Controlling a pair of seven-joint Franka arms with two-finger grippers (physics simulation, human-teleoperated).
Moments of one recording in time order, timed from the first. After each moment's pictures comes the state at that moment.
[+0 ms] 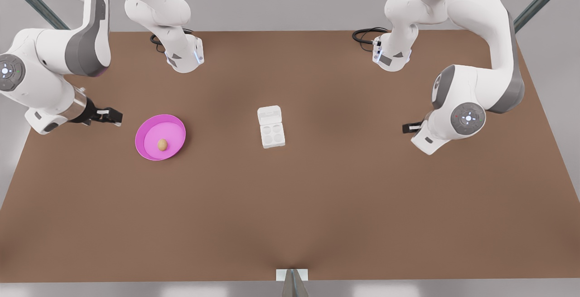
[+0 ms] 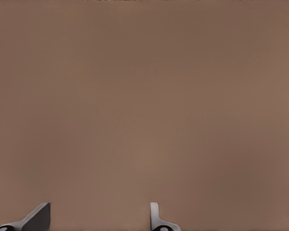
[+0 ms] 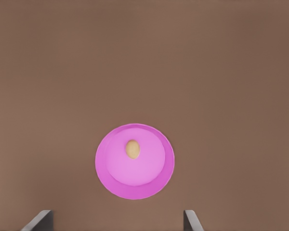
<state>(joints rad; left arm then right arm) -0.10 0.25 -0.12 -1.54 0.11 1.42 -0.26 -0.11 0.06 0.09 -1.60 -0.06 1.53 -0.02</state>
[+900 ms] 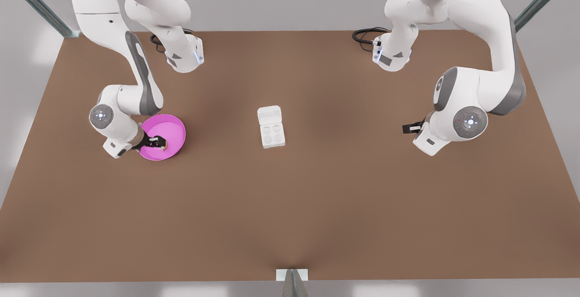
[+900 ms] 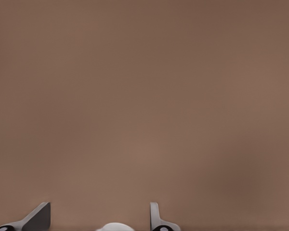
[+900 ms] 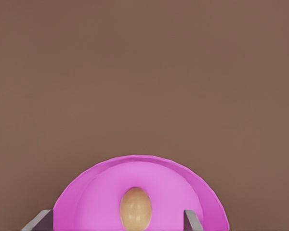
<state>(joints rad) -0.09 0.26 -0.12 -1.54 0.10 1.39 -0.31 -0.12 0.16 0.09 -2.28 -0.04 2.38 -0.09</state>
